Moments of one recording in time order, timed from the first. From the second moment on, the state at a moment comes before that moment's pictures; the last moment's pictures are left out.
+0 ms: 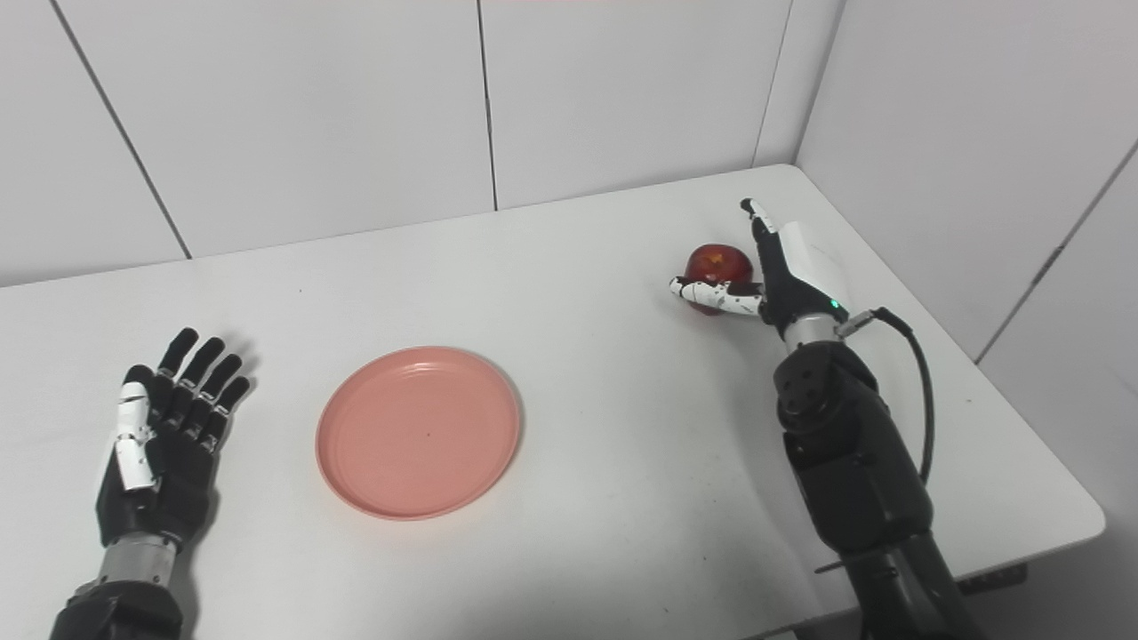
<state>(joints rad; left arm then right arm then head) -0.17 -0.01 0.12 0.08 -0.34 0.13 -0.16 -0.25 -0.42 -0.09 -0.03 -0.62 0.46 0.07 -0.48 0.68</state>
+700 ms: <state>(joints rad) -0.16 -0.01 0.12 0.07 -0.35 0.14 -0.16 -0.29 -0.42 -0.07 0.04 -0.60 0.46 0.07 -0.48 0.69</state>
